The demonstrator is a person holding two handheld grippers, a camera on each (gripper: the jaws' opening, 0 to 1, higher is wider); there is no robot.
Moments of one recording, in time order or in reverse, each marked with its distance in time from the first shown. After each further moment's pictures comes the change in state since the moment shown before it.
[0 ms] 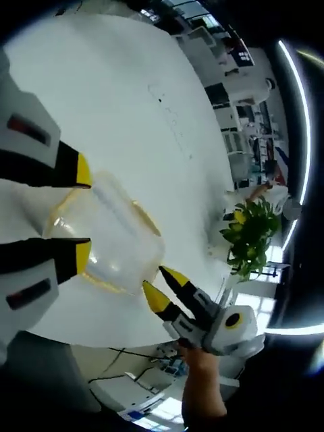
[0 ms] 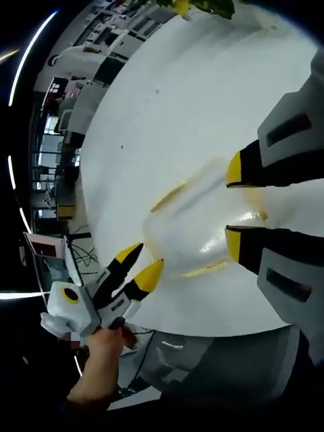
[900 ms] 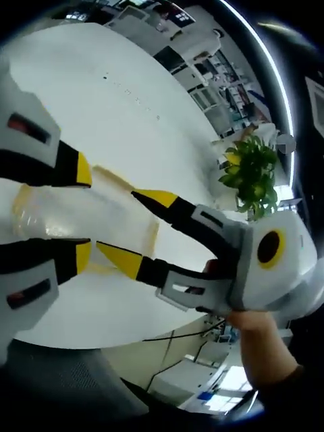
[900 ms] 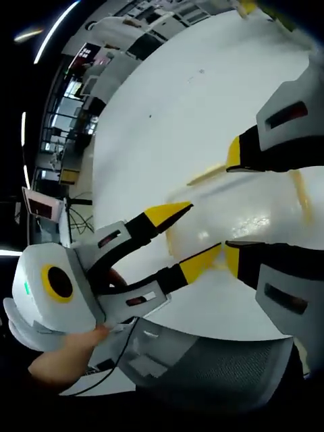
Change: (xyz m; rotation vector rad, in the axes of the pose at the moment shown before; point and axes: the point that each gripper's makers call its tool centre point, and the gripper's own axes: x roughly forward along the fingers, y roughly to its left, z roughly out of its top) left arm 0.025 -0.036 0.024 0.295 0.023 -0.125; right arm 0.033 0.019 0.036 -0.211 0.005 0.096
